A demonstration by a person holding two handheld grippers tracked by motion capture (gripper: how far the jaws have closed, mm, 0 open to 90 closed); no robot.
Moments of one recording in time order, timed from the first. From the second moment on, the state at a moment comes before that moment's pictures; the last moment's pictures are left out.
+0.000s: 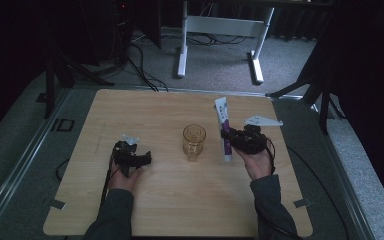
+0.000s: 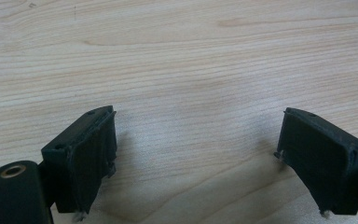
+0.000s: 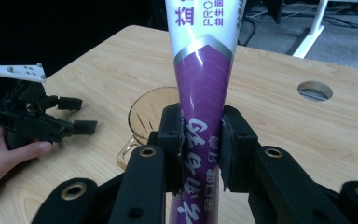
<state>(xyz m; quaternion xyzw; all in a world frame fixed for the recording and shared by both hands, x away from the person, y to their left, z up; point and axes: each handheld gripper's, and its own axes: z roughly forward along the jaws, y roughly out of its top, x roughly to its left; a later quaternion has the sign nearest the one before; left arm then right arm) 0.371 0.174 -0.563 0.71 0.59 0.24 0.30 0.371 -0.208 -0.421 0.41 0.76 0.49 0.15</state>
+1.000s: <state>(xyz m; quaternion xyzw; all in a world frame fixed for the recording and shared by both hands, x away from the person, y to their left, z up) 0.371 0.174 -0.563 0.71 0.59 0.24 0.30 0.378 -0.194 -0.414 0.40 0.73 0.53 0.15</state>
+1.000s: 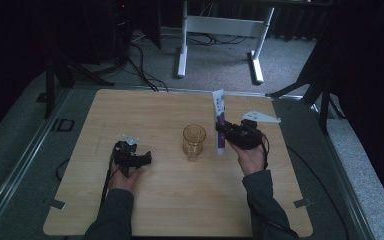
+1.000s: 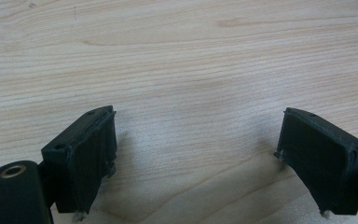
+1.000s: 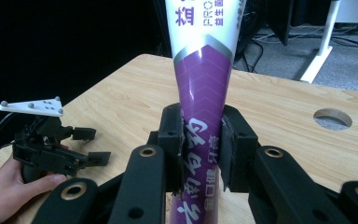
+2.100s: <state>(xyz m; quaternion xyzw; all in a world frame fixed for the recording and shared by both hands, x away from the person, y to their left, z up) 0.371 0.174 -0.563 0.71 0.59 0.24 0.30 0.388 -0.184 -0.414 0.40 0.71 0.56 0.14</state>
